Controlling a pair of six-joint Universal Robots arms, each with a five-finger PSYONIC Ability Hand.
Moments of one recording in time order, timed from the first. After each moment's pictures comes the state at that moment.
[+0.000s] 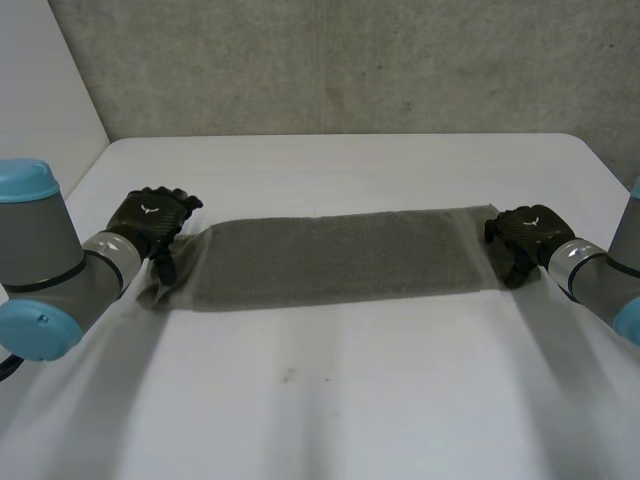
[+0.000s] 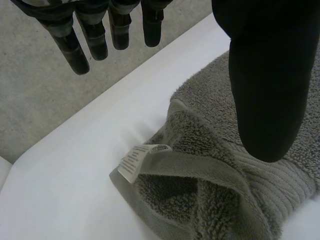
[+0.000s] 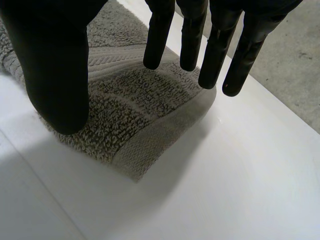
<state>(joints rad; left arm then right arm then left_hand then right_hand) 4.50 -2.11 -1.44 3.24 -1.41 3.54 1.63 -0.78 1.24 -0.05 1.23 2.59 0.18 0.16 0.17 0.17 0.03 0.53 0.46 0.46 0.46 0.28</state>
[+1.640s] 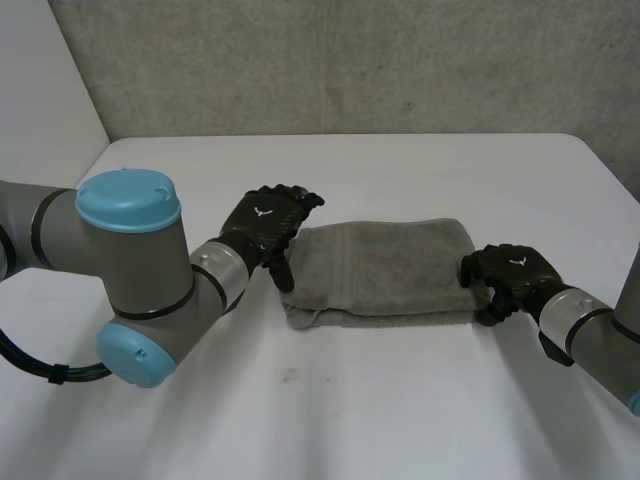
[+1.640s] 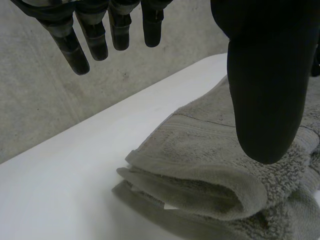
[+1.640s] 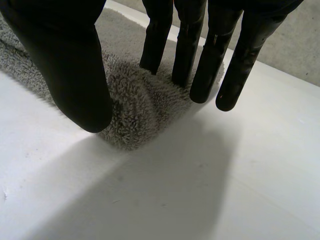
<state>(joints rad) 4.16 -2.16 -1.33 3.26 -1.42 3.28 1.68 -1.08 1.73 -0.22 1.18 2.85 0.18 0.17 0.17 0.17 0.03 0.74 0.65 0.64 0.64 0.47</state>
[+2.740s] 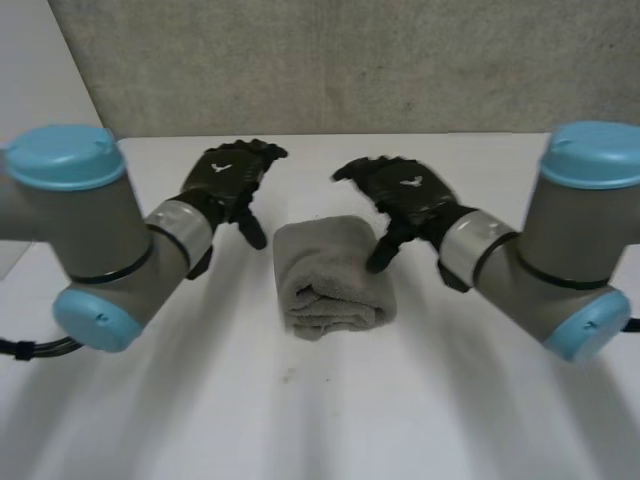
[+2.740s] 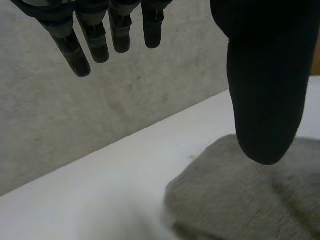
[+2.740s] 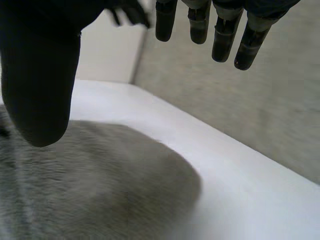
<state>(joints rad) 4.24 -2.08 -1.29 3.24 -1.43 3.19 2.03 -1.08 1.31 -0.06 1.21 3.05 0.20 0.20 0.20 0.20 0.03 0.19 0.18 0.17 0.18 0.02</state>
